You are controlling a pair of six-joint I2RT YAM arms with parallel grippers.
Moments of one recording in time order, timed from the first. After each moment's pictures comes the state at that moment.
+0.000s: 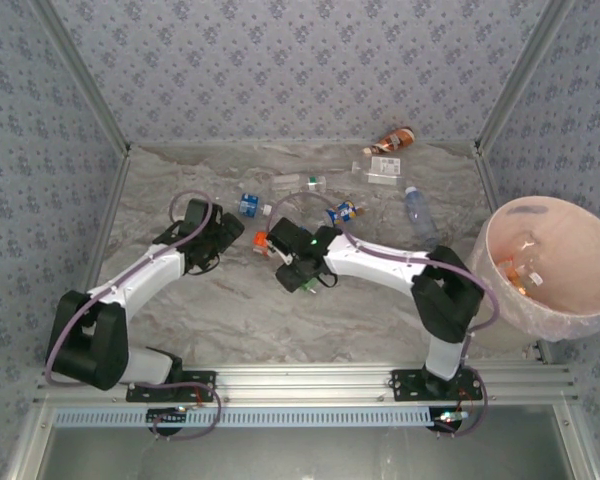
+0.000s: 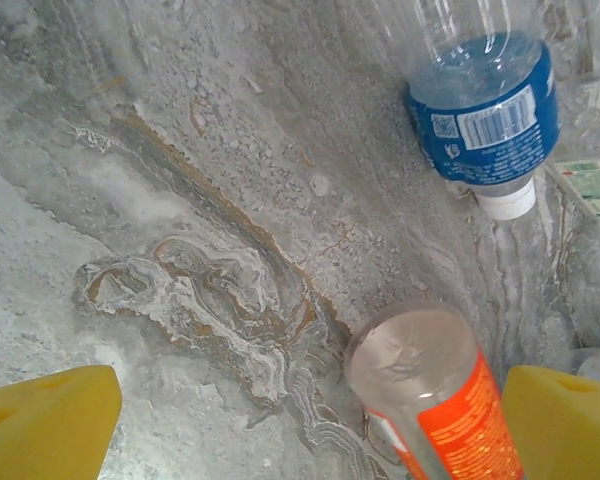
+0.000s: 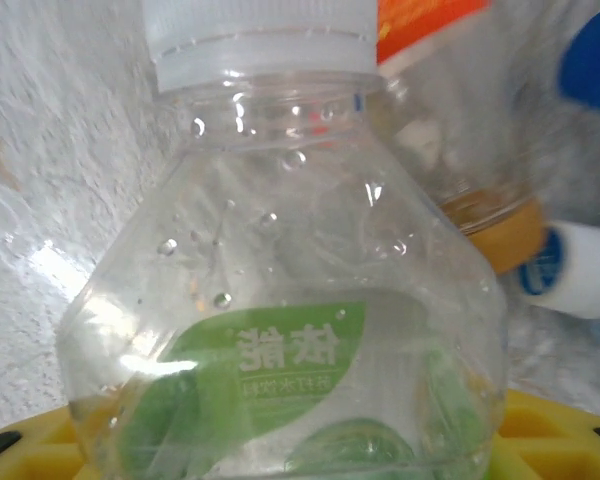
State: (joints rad) left arm -0.35 1.37 0.83 -0.38 -0.06 -1.06; right arm 0.95 1.77 1.34 -0.73 0.14 0.13
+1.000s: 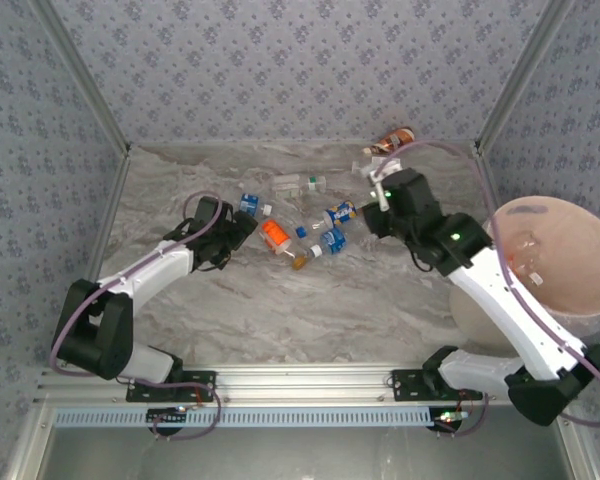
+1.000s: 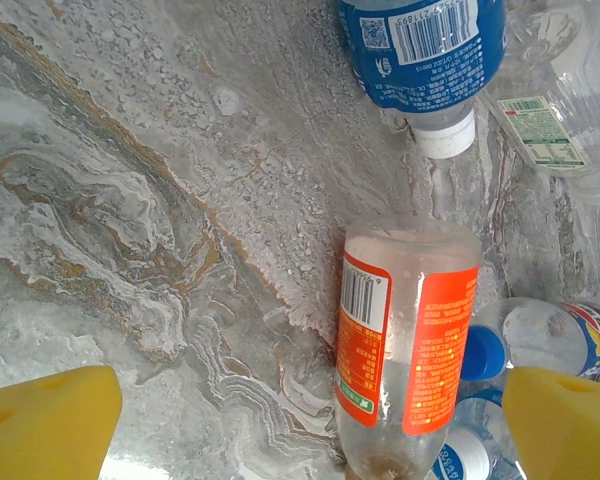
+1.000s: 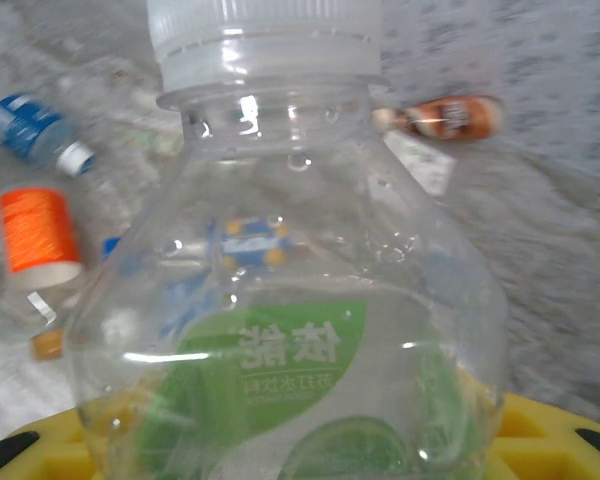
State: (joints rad) left arm -0.41 1.42 0.85 -0.31 0.04 -1.18; right arm 0.61 1.13 1.37 -0.91 0.39 0.04
